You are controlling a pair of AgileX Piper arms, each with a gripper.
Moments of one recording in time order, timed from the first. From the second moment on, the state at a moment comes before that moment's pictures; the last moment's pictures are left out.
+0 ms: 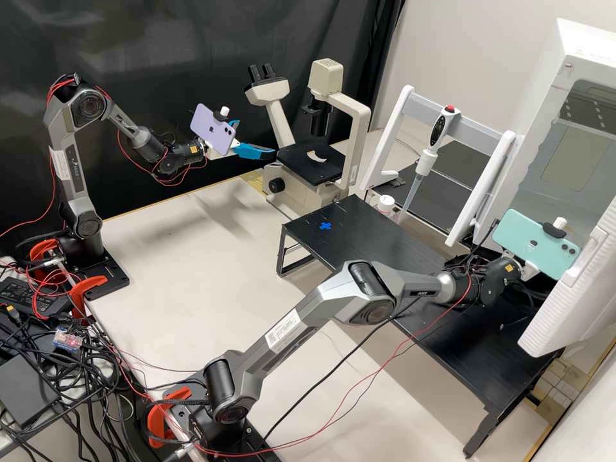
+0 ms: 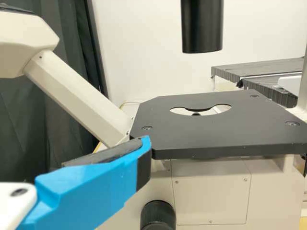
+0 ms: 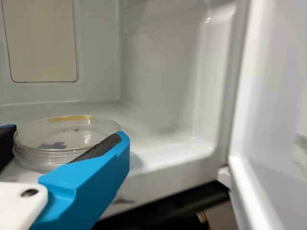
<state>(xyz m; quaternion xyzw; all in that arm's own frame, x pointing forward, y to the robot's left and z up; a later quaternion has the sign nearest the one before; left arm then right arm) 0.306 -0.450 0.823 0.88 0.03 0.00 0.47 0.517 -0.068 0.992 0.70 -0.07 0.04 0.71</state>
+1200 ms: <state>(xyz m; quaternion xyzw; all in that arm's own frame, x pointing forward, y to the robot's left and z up) 0.306 -0.450 0.823 0.88 0.03 0.00 0.47 0.336 -0.029 0.958 0.69 0.11 0.09 0.71</state>
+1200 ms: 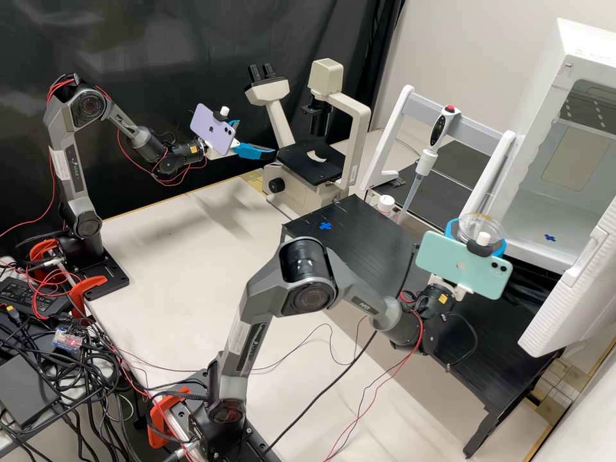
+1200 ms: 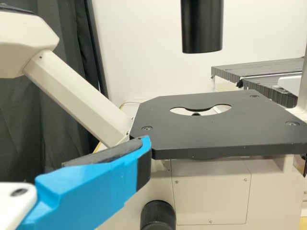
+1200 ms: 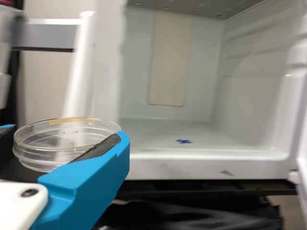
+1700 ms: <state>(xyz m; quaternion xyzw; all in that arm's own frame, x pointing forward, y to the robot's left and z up) 0.306 -0.450 0.823 0.88 0.03 0.00 0.47 0.285 0.069 0.886 0.66 0.27 0.10 0.70</state>
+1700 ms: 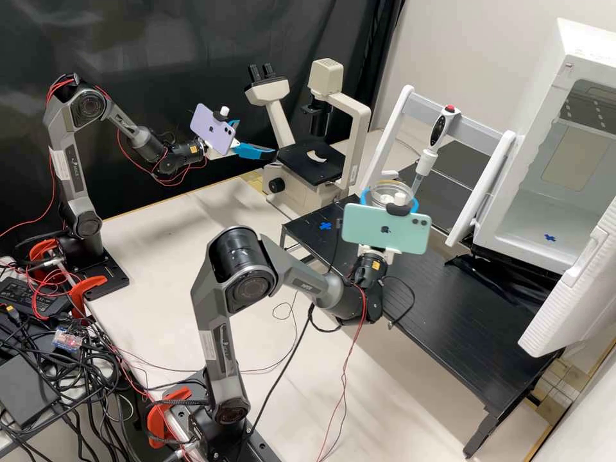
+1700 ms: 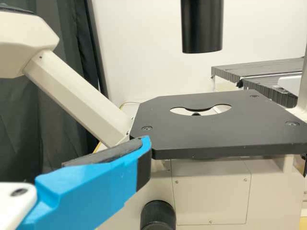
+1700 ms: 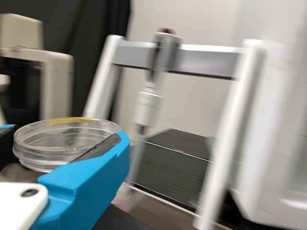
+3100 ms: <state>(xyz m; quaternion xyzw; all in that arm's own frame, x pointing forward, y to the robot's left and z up) 0.306 -0.450 0.823 0.88 0.03 0.00 0.47 0.403 0.195 0.733 0.59 0.40 0.02 0.70</state>
